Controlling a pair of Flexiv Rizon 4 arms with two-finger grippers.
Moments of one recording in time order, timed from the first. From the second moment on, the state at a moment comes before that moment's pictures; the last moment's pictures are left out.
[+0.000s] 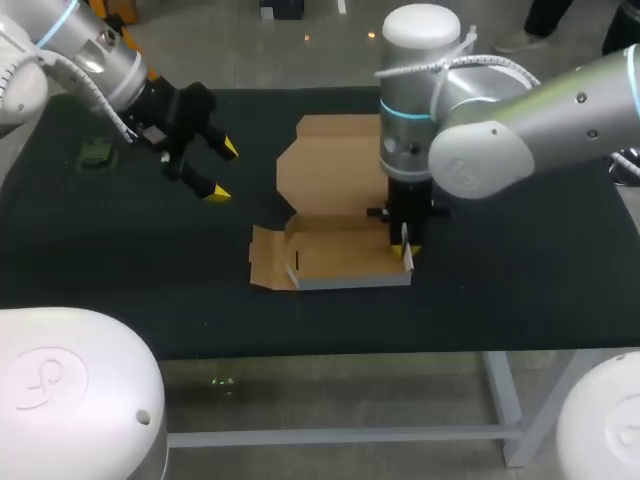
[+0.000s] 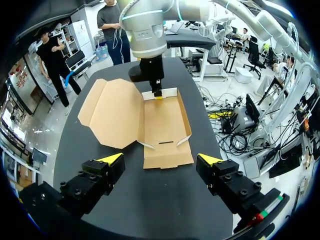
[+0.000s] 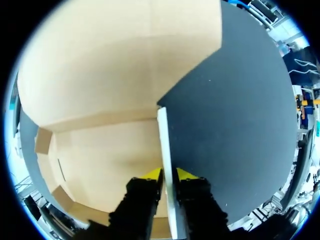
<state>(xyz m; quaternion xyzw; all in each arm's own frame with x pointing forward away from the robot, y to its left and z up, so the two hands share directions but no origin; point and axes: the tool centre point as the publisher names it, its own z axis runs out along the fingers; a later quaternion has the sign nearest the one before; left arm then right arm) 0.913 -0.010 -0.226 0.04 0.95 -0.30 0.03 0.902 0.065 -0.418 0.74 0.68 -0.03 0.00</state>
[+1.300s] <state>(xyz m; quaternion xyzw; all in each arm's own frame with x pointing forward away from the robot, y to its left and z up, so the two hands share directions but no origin) 0.913 -0.010 -0.226 0.04 0.95 -0.30 0.03 0.906 0.051 -0.413 0.68 0.72 -0.07 0.09</state>
